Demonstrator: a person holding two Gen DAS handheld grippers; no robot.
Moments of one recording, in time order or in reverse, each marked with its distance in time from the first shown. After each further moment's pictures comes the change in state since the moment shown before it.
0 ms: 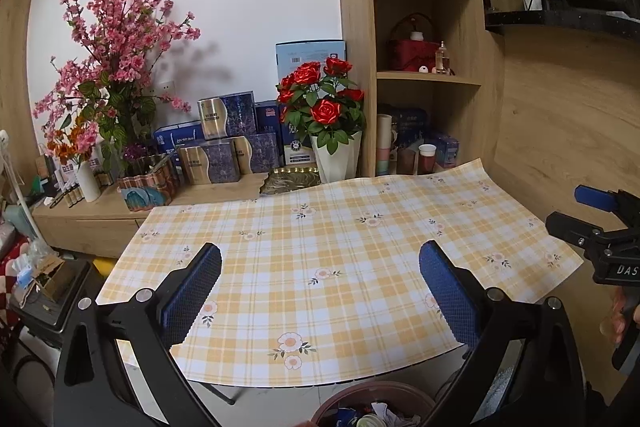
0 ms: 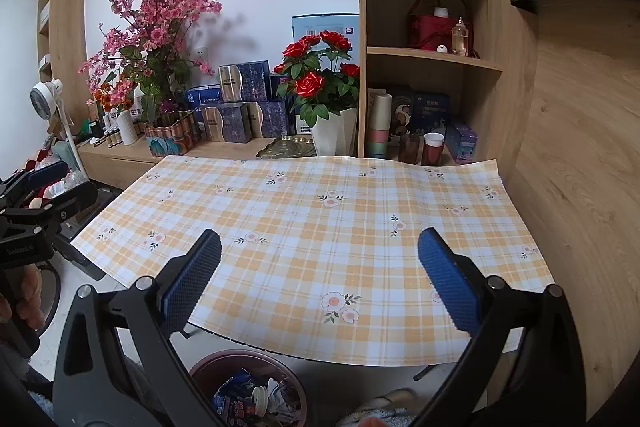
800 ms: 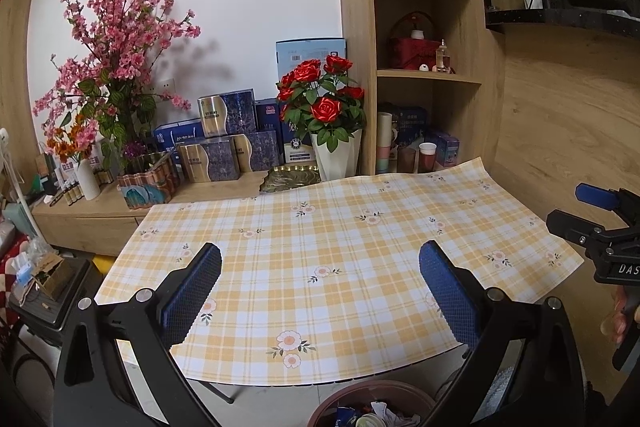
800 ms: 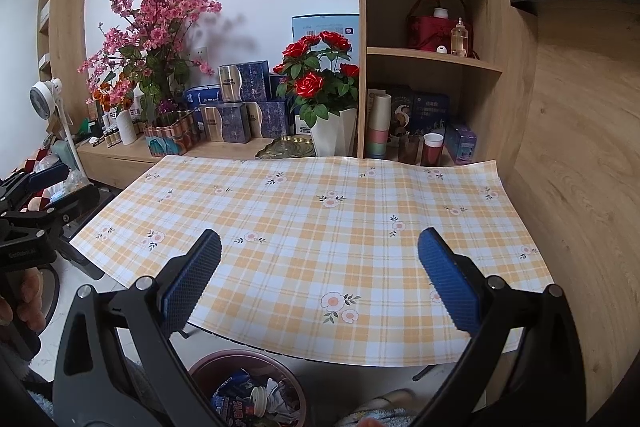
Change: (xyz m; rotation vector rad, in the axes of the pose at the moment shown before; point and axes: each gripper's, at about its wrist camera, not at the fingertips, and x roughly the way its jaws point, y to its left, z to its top) left arm 0.002 0.002 -0.003 -0.007 0.006 -0.003; right arm 0.000 0.000 0.000 -0.001 0.002 0.000
